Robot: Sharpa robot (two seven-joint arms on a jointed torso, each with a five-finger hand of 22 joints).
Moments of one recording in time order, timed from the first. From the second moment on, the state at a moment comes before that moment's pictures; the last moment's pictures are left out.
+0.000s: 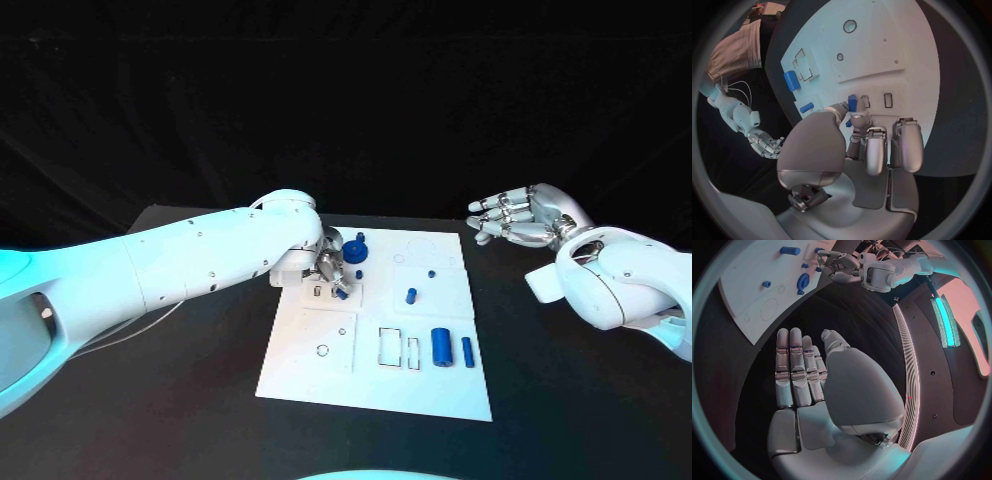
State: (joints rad) left arm 1.29 -0.55 -0.02 1.27 -1.10 0.35 -0.65; left_hand 1.33 -0.10 0.41 0.24 0.18 0.98 0.06 0.40 0.58 1.26 -0.01 1.06 0.97 1.47 -0.07 1.55 1.31 0.07 1.44 0.02 1.45 1.31; right arm 1.31 -0.94 -0.13 1.56 -0.56 -0.51 0.11; right_hand 1.51 -0.11 0.07 0.23 0.47 0.98 0.20 0.12 0.07 1.11 0.12 0.26 0.13 1.24 0.06 0.15 0.37 0.17 1.02 0.16 0.28 0.60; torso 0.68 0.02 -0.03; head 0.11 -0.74
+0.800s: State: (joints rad) left arm 1.28 -0.66 -0.02 1.35 -0.88 0.15 -0.65; left_hand 1.32 -0.17 0.53 0.27 0.18 0.97 0.06 0.47 0.58 1.30 -0.02 1.10 1.02 1.47 -0.07 1.55 1.31 0.07 1.44 0.02 1.45 1.31; right arm 1.31 -0.95 -0.13 1.56 -0.56 -0.51 0.11; right_hand 1.51 -0.11 0.07 0.23 0.47 0.98 0.20 0.12 0.07 1.11 0.12 0.26 0.13 1.24 0.06 0.15 0.36 0.17 1.02 0.17 0.28 0.60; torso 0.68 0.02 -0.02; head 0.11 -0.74
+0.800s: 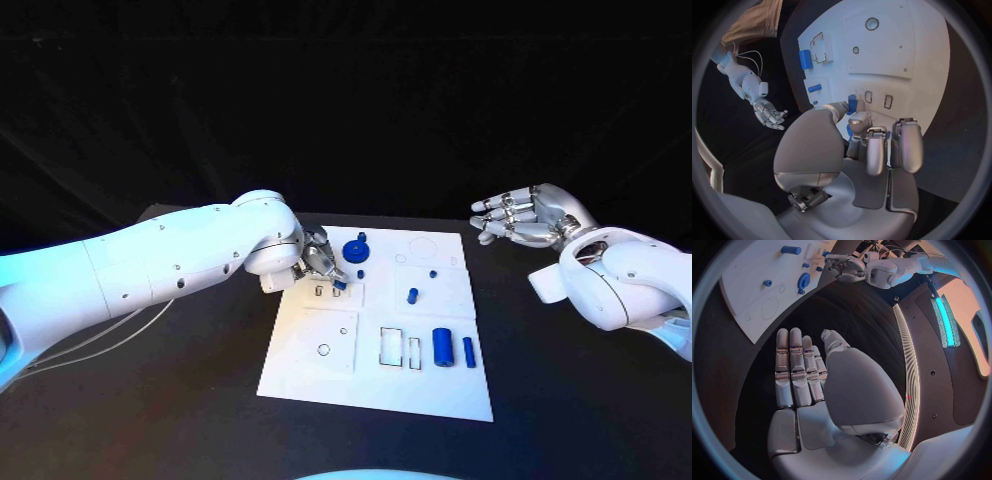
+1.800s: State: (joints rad) left arm 1.22 -0.69 -0.02 1.41 -1.10 0.03 -0.66; left_hand 1.30 -0.18 0.55 0.26 0.18 0.96 0.07 0.48 0.59 1.31 -0.01 1.11 1.02 1.47 -0.07 1.55 1.31 0.07 1.44 0.02 1.45 1.31; right arm 1.31 -0.95 -0.13 1.57 -0.56 -0.51 0.11; right_hand 1.51 -0.11 0.07 0.23 0.48 0.98 0.20 0.12 0.07 1.11 0.12 0.26 0.12 1.24 0.06 0.15 0.36 0.17 1.02 0.17 0.28 0.60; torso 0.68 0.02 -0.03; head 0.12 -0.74
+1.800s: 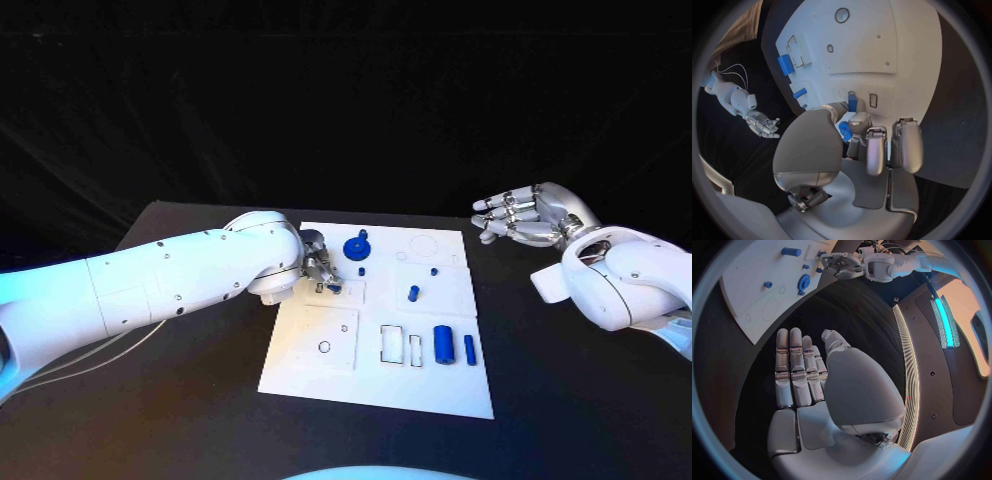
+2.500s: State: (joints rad) left arm 1.22 -0.68 -0.02 1.41 -1.15 0.07 -0.66; left_hand 1.27 -0.19 0.58 0.24 0.17 0.96 0.07 0.50 0.62 1.32 -0.02 1.12 1.03 1.47 -0.07 1.55 1.31 0.07 1.45 0.02 1.46 1.31; right arm 1.31 -0.95 -0.13 1.57 -0.57 -0.51 0.11; right_hand 1.50 -0.11 0.07 0.23 0.48 0.97 0.19 0.12 0.07 1.11 0.12 0.26 0.12 1.24 0.06 0.15 0.36 0.17 1.02 0.17 0.28 0.60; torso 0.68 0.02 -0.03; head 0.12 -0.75
